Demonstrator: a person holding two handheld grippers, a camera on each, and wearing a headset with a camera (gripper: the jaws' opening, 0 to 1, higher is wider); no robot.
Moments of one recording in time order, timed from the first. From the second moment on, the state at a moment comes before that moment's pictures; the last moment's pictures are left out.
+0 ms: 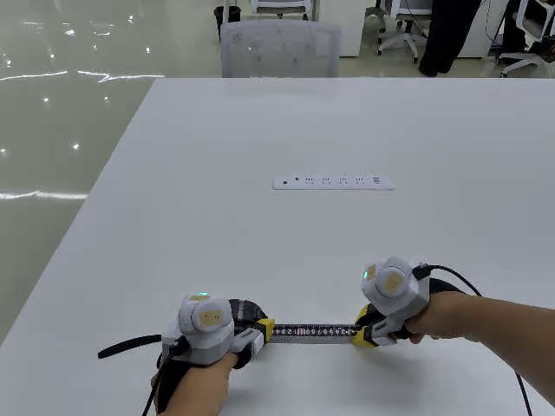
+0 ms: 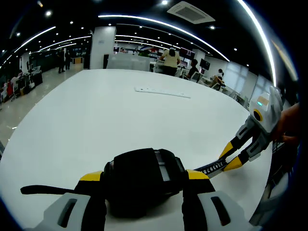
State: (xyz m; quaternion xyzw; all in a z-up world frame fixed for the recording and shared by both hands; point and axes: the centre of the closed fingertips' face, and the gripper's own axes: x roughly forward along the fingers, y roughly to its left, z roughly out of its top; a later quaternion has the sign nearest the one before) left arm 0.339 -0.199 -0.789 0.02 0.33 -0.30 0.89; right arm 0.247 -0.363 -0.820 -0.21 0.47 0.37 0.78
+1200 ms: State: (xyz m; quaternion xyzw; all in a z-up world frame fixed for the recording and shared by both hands) left arm 0.338 -0.199 -0.788 0.02 0.33 -0.31 0.89; right arm 0.256 -0.334 -0.820 -0.21 0.45 0.39 0.78
